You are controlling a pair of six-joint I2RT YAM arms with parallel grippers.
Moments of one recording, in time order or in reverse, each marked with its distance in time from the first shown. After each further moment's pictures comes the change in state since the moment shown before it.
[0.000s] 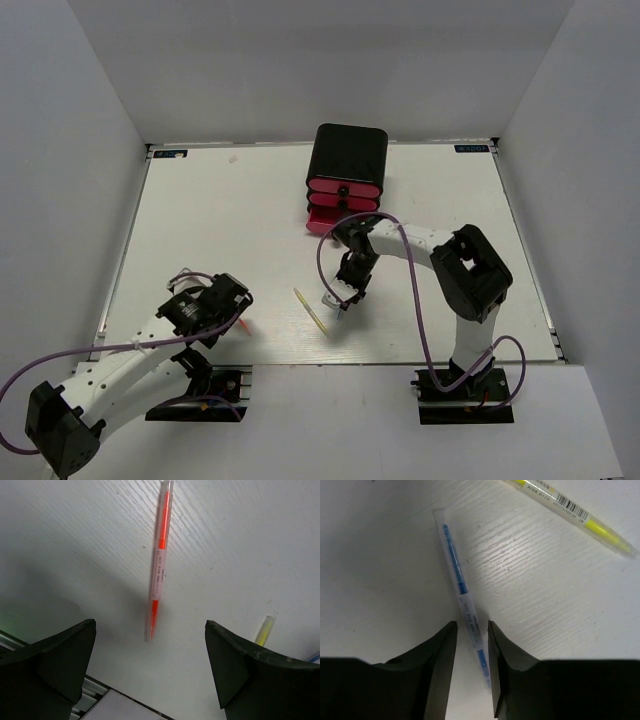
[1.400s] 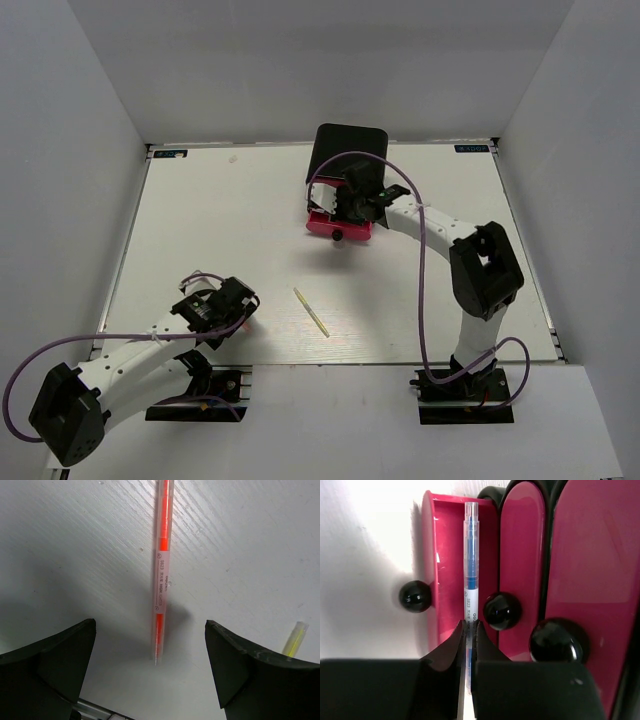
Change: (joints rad) left arm 0.000 0.086 -0.110 0.180 0.023 0.070; right arm -0.127 -0.037 0.174 0.535 0.354 1.089
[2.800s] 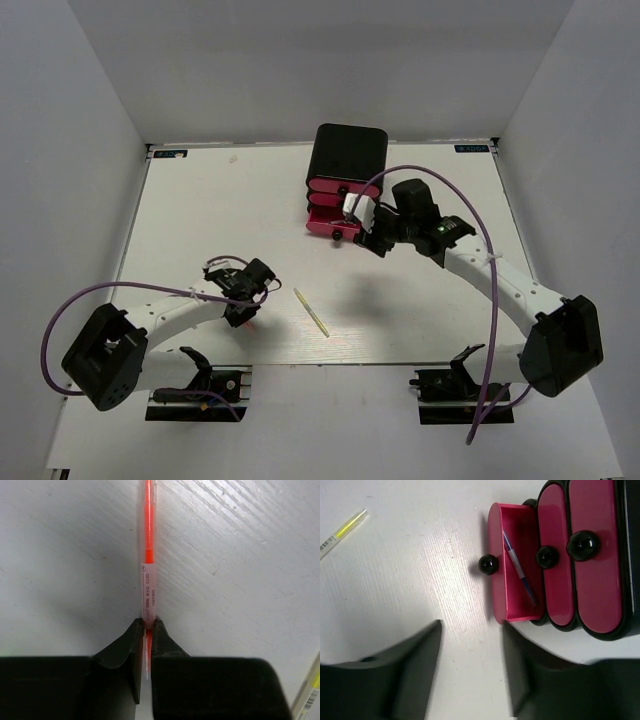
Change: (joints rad) left arm 0.000 0.385 0.161 0.049 0.035 0.130; right arm -0.047 -0.513 -0.359 -0.008 -0.240 0.151
